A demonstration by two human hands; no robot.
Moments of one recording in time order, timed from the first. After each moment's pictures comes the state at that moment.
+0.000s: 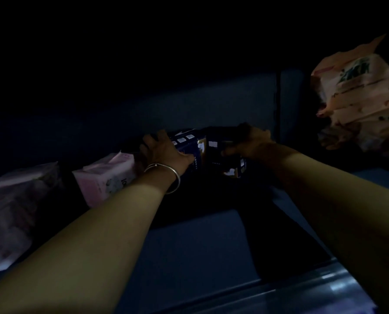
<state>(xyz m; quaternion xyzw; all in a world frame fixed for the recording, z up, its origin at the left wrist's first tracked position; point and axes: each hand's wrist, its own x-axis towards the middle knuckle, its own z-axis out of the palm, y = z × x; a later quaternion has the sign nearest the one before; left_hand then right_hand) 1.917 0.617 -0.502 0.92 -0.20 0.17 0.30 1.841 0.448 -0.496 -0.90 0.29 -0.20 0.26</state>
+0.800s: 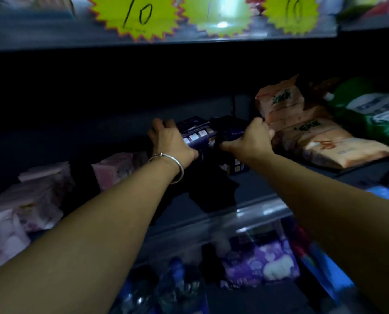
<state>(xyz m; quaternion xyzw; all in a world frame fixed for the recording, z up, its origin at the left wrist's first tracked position) 1.757 0.665 -0.443 0.87 -0.33 0.20 0.31 1.660 0.536 -0.456 -0.80 0.35 -0.40 0.26</state>
